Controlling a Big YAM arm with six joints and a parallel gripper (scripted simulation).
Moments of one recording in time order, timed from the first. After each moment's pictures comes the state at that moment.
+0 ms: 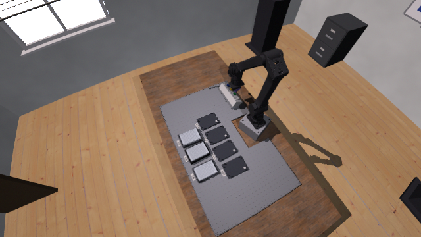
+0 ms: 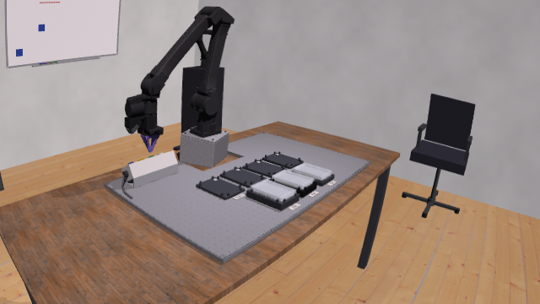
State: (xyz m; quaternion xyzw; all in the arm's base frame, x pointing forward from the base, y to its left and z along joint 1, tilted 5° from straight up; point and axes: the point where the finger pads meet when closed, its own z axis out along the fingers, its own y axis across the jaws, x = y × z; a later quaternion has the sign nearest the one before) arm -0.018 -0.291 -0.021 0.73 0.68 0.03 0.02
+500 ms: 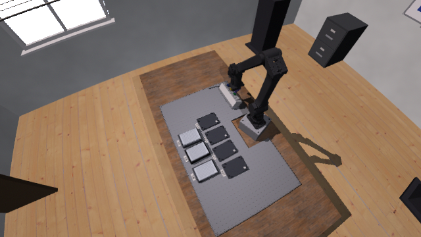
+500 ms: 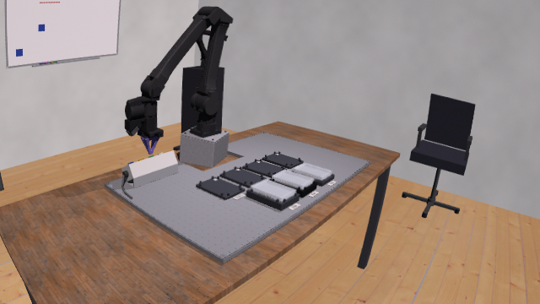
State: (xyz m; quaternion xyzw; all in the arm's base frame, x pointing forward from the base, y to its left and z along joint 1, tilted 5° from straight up) arm -0.017 -0.291 -0.029 0.73 0.68 0.03 0.02
